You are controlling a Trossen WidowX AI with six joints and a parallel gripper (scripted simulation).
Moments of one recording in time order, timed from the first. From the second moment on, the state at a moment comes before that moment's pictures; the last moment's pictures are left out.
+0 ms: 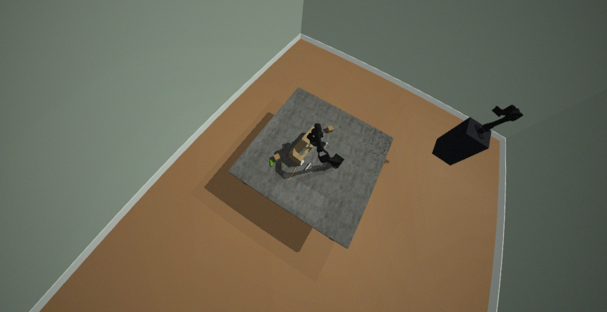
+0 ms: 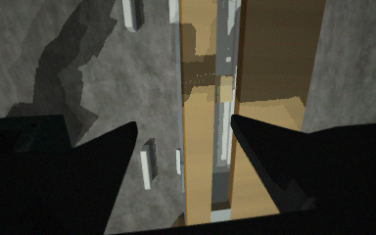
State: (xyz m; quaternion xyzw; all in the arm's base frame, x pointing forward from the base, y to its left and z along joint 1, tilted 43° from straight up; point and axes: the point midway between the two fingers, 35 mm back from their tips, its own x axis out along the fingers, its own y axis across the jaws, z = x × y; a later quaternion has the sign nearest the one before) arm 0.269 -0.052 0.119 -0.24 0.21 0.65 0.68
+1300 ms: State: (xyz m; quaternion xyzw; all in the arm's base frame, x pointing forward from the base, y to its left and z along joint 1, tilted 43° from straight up) arm 0.271 -0.018 0.072 -0.23 0.21 0.66 0.68
